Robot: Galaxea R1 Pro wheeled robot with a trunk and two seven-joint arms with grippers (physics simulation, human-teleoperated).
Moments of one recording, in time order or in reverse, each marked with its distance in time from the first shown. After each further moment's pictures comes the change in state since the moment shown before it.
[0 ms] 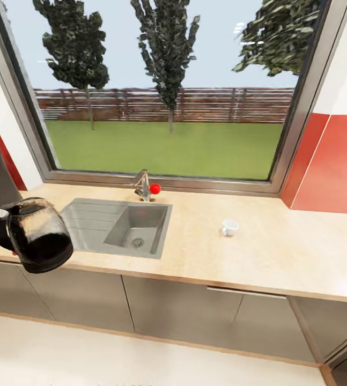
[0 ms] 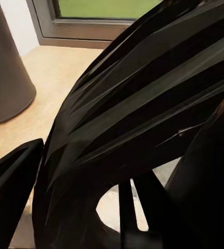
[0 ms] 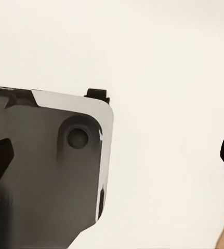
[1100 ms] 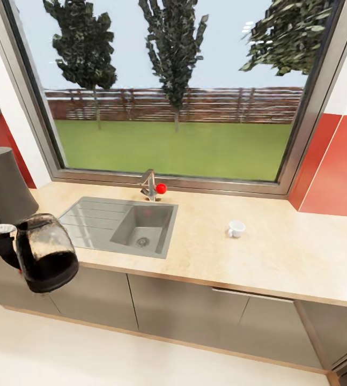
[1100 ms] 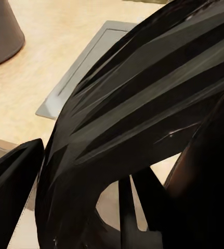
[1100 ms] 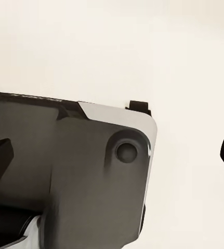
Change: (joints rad) left arm 0.090 -0.011 -0.007 -0.025 0.013 0.091 -0.046; right arm -0.012 0.094 -0.005 -0.006 0.000 -0.003 0.004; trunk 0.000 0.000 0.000
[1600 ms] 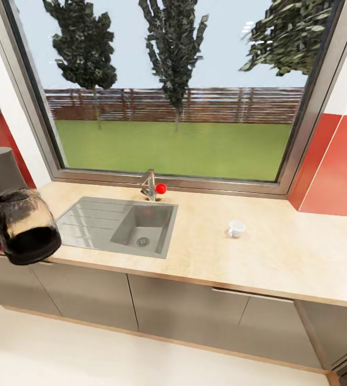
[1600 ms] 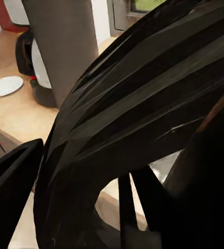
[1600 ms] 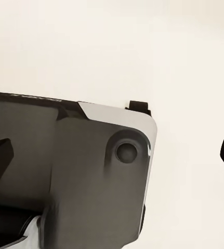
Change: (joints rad) left arm -0.149 0.000 -0.006 -0.084 -0.027 0.120 0.287; right arm 0.000 0.000 0.000 0.000 0.000 -0.001 0.000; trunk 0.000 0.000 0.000
